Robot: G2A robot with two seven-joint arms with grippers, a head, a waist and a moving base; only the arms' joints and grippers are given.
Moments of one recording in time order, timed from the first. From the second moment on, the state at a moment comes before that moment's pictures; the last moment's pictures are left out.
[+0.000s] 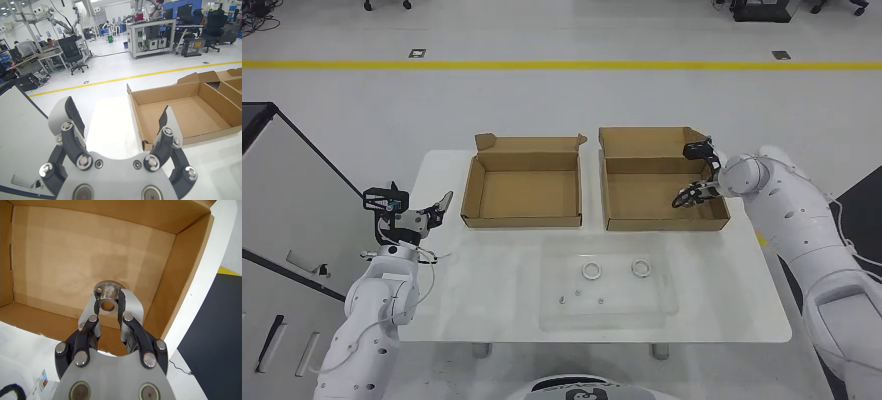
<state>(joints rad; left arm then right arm) 1.73 -1.15 -1.60 -1.80 1.33 0.00 0.00 -0.72 -1.00 0.88 -0.90 -0.67 -0.10 1.08</state>
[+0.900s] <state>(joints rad) 1.73 -1.15 -1.60 -1.80 1.33 0.00 0.00 -0.68 -1.05 0.84 -0.78 -0.70 -0.11 1.04</state>
